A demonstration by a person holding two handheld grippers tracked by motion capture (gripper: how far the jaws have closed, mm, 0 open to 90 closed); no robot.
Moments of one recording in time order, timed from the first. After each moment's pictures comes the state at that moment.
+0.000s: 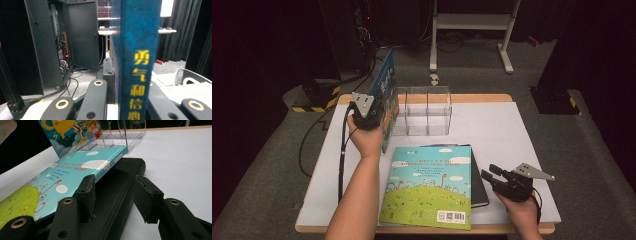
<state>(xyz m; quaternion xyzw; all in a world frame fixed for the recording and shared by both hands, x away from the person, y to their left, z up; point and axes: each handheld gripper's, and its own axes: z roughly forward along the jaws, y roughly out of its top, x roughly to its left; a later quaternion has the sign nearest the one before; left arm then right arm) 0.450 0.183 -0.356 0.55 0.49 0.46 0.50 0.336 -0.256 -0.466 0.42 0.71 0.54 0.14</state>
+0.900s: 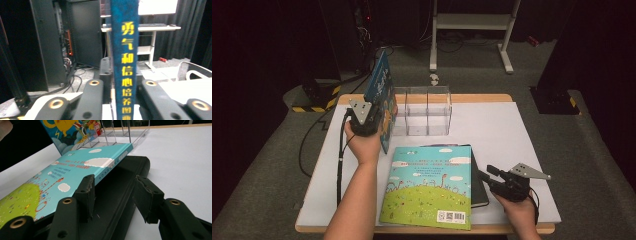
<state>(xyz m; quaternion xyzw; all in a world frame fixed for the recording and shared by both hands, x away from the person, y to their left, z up) 0.435 0.186 -0.365 0.55 0.49 0.47 0.49 0.337 -0.249 -0.468 0.42 0.72 0.53 0.14</state>
